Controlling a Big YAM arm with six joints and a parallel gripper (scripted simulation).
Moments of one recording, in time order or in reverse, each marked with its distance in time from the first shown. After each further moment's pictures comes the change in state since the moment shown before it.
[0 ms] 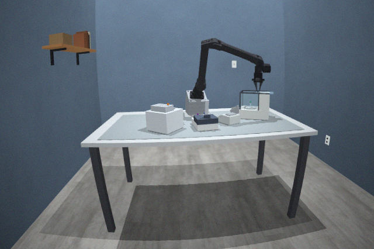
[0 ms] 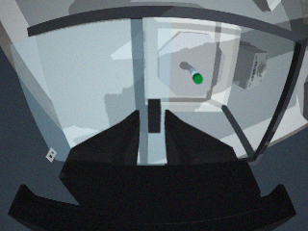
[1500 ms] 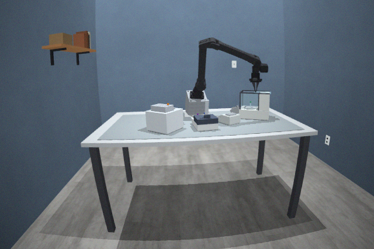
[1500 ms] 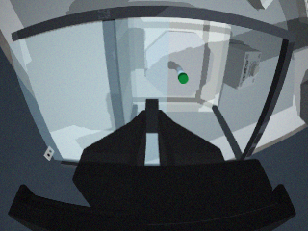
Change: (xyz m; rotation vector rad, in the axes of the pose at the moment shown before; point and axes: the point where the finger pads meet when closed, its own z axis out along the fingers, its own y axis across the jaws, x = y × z) arm 0.000 -0.021 0.000 -0.004 0.004 -0.006
